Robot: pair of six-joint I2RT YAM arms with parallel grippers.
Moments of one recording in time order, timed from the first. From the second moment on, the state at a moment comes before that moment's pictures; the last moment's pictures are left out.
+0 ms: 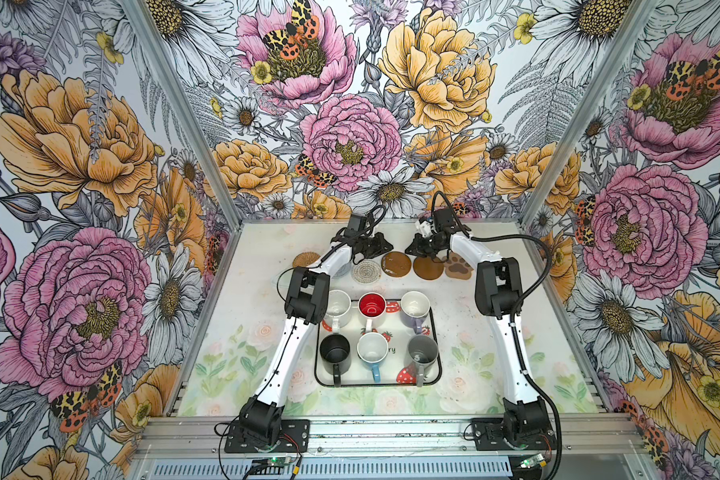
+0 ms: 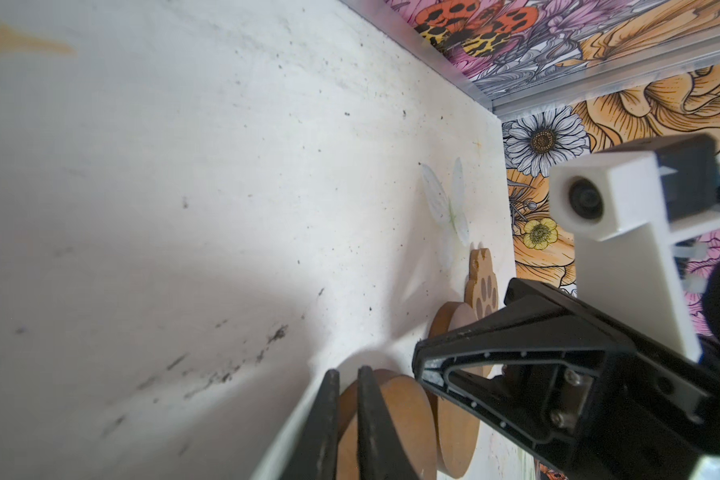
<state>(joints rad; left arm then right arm) -0.36 2.78 2.43 -0.33 0.65 -0.68 0.18 2.58 2.21 -0.64 -0.63 0.34</state>
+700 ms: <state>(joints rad) -0.29 2.31 2.15 -0.63 0.49 -0.43 0.20 2.60 2.46 -0.64 -0.62 0.38</state>
